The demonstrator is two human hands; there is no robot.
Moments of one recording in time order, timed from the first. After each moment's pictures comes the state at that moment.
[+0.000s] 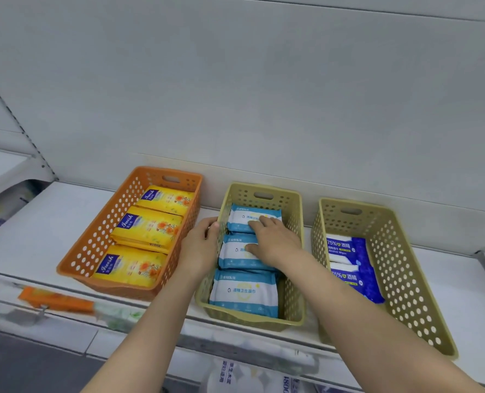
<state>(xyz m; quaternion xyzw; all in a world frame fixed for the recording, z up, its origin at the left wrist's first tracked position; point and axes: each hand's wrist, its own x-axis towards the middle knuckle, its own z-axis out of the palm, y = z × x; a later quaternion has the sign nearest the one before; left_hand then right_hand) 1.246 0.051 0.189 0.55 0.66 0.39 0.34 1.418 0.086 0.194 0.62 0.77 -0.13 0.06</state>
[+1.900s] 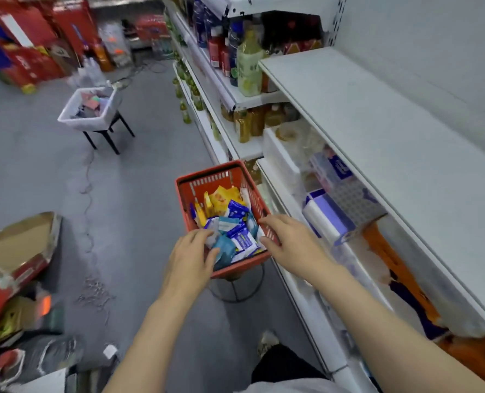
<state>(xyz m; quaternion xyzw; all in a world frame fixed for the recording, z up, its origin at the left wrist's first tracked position) 0.320 -0.190 0.139 0.27 0.93 0.25 0.07 0.416 0.022 0.148 0.13 0.96 -0.25 -0.03</state>
